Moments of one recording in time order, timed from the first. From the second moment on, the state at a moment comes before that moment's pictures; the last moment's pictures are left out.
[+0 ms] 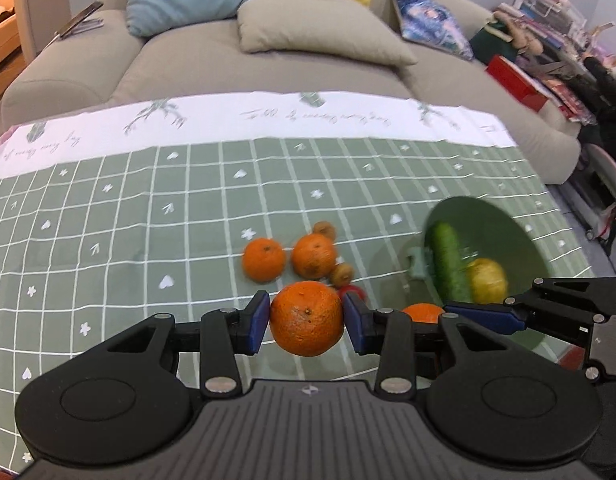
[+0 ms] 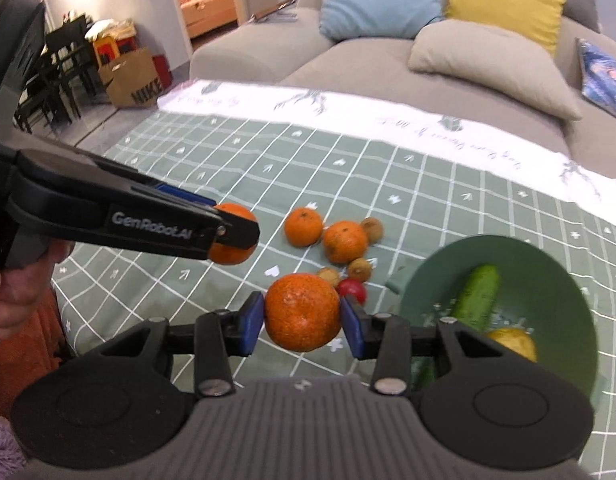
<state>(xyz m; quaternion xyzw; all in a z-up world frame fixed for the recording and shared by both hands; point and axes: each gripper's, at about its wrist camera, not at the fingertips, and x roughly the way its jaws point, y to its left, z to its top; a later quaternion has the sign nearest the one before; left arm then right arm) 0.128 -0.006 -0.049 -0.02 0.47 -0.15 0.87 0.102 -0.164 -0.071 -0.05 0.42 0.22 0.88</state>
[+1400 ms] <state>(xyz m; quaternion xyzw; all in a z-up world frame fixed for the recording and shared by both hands) 0.185 -0.146 -0.096 0.07 0.53 -0.28 0.80 0.168 -0.287 -0.100 -0.10 0.45 0.13 0.88</state>
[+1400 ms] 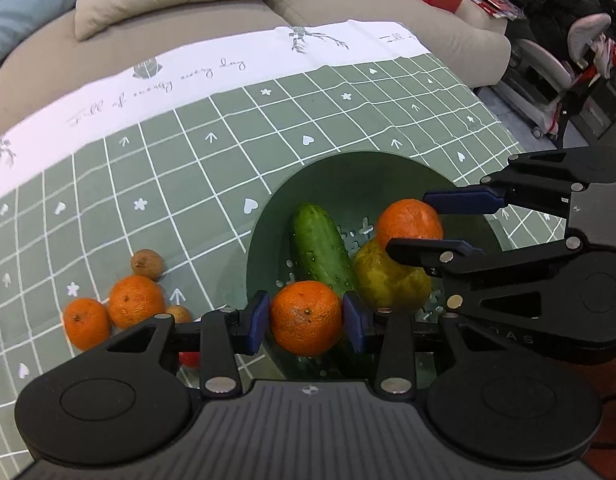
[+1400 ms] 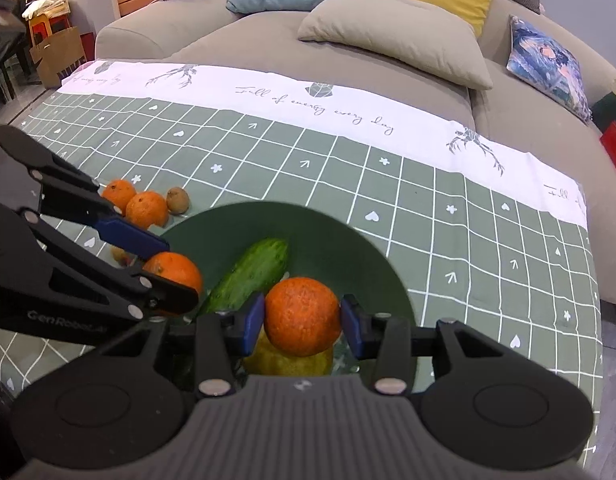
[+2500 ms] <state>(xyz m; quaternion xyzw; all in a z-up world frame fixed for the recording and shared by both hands) 0.189 -0.147 -0.090 0.07 0.53 -0.28 0.80 0.212 -0.304 -0.107 0.01 0.49 0.12 0.86</state>
